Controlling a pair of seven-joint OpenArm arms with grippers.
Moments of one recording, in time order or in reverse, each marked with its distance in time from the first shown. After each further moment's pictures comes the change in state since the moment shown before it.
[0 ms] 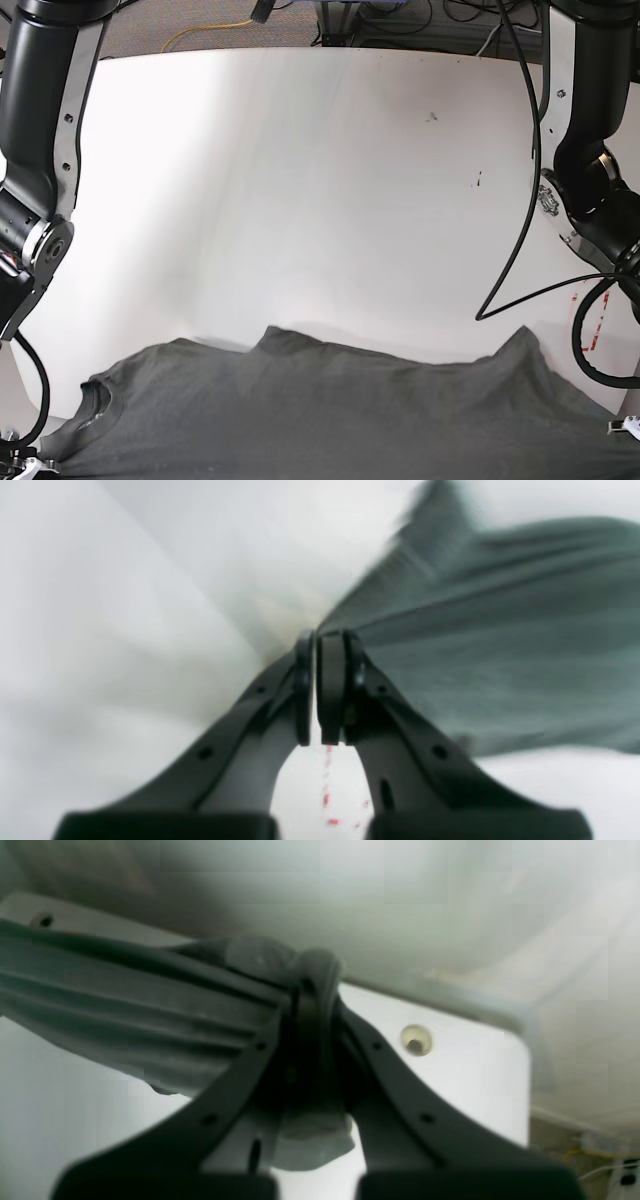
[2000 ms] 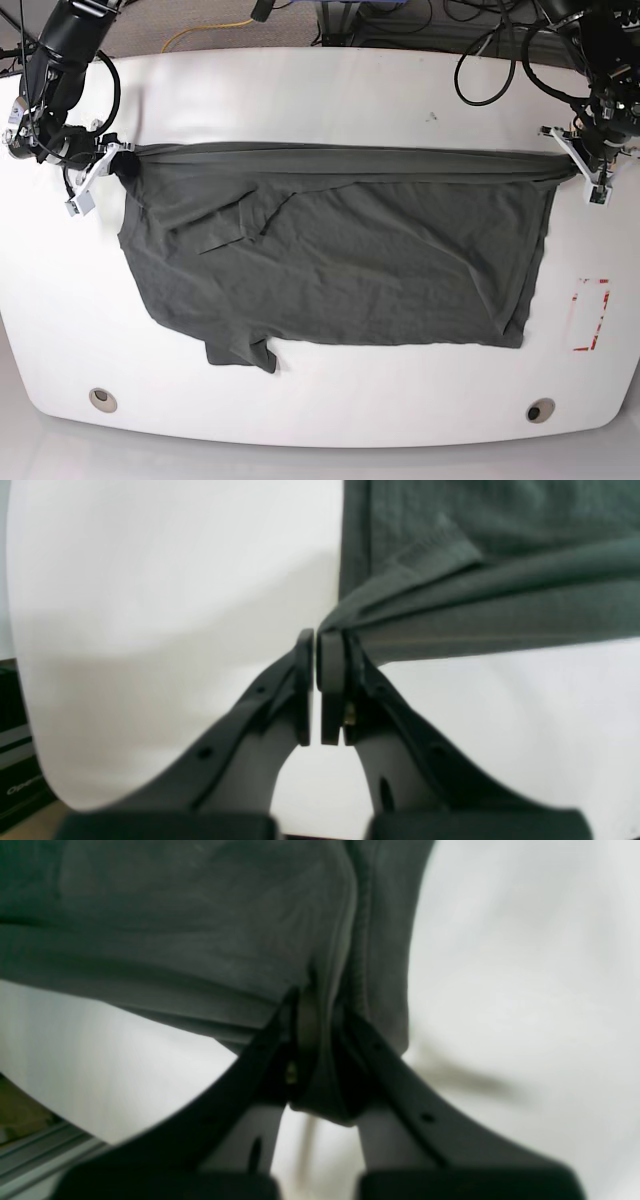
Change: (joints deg) left arm 67.8 1.7 -10.5 10.3 -10.5 0.4 -7.2; right arm -75.7 -3.2 15.3 23.1 22.0 -0.4 -2.3
